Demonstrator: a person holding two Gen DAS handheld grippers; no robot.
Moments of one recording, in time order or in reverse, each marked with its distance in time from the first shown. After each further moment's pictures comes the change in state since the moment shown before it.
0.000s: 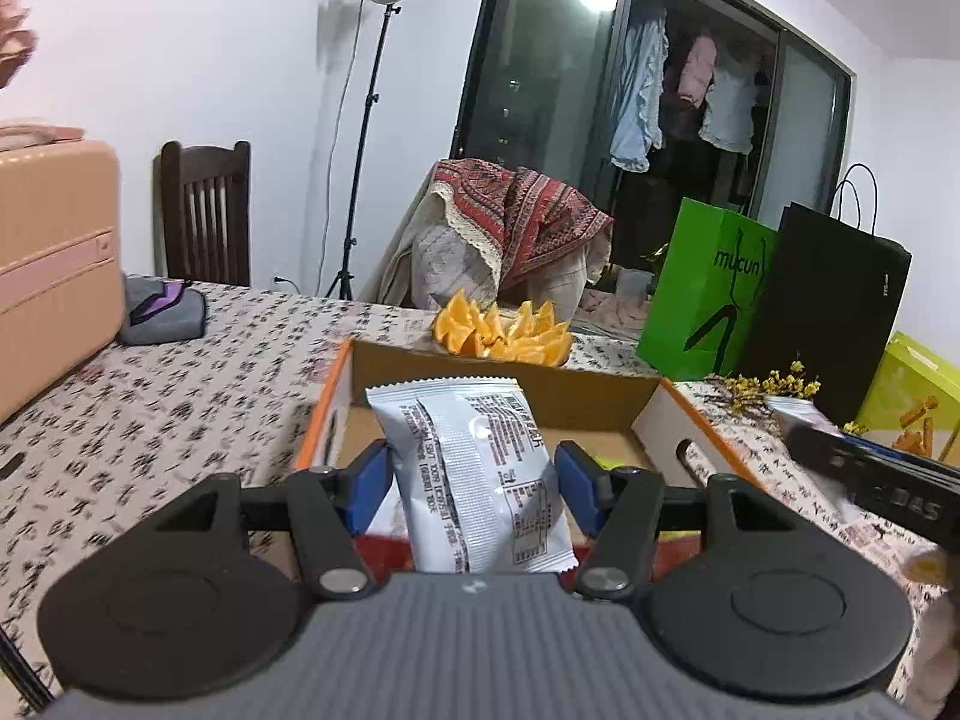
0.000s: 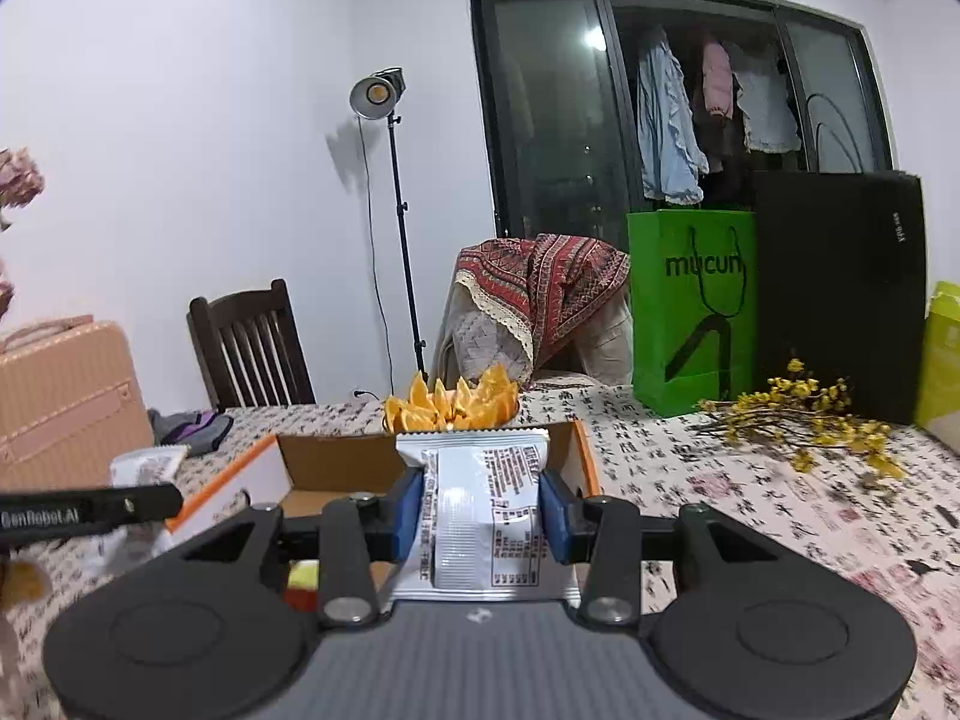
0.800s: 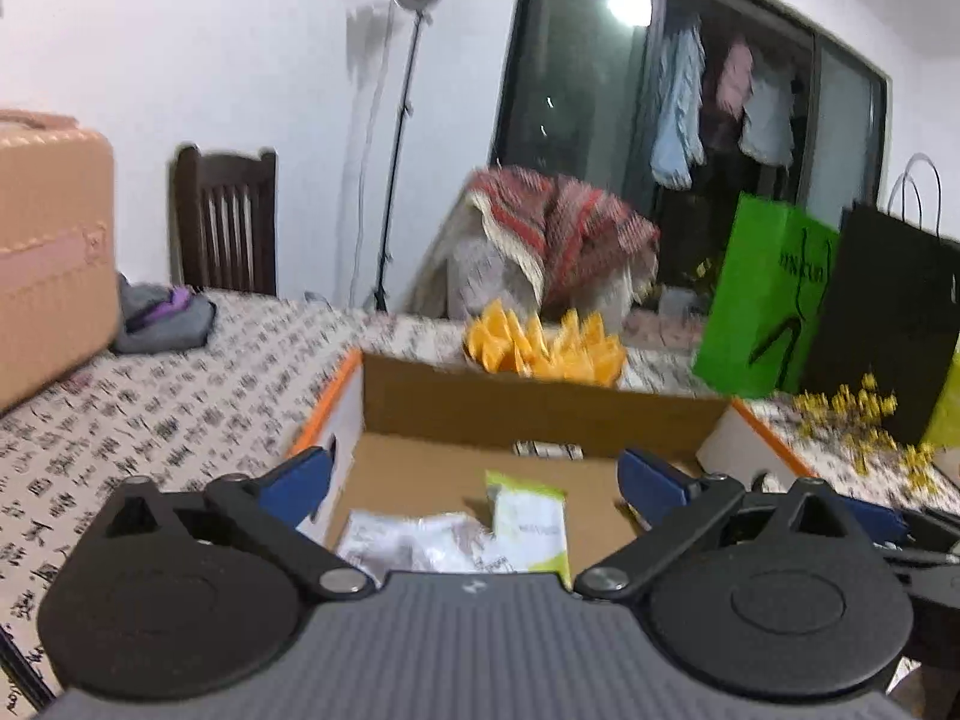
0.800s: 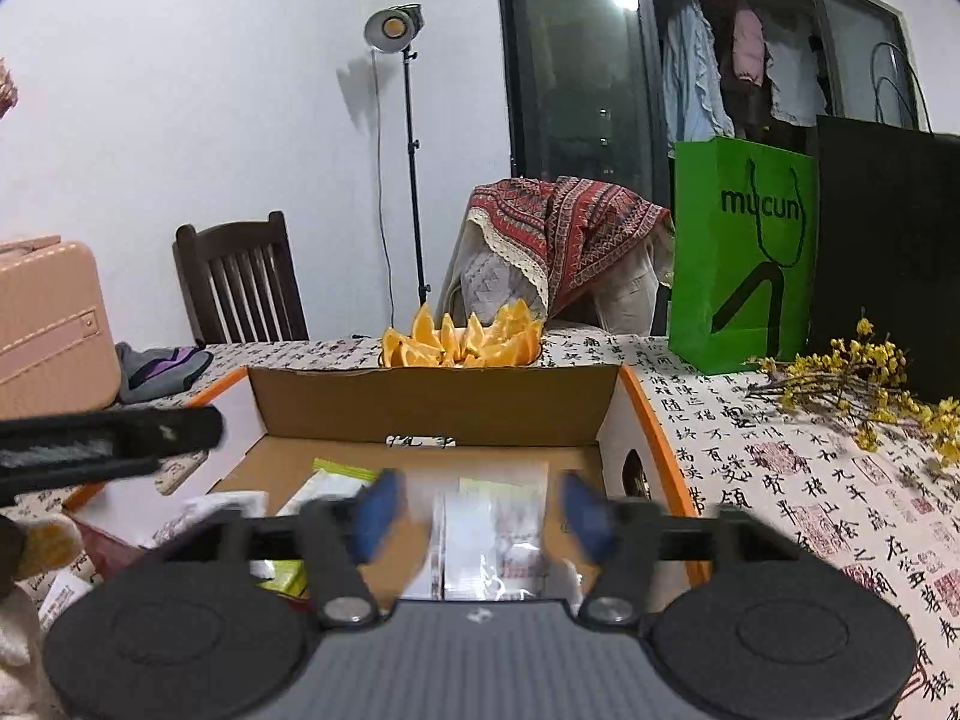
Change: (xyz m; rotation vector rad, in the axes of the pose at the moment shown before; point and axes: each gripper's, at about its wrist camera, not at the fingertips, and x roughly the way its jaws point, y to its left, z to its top) left arm 0.066 0.001 -0.012 -0.008 -0.073 0.103; right arm 0.085 0.016 -0.029 -0.052 0.092 -0.007
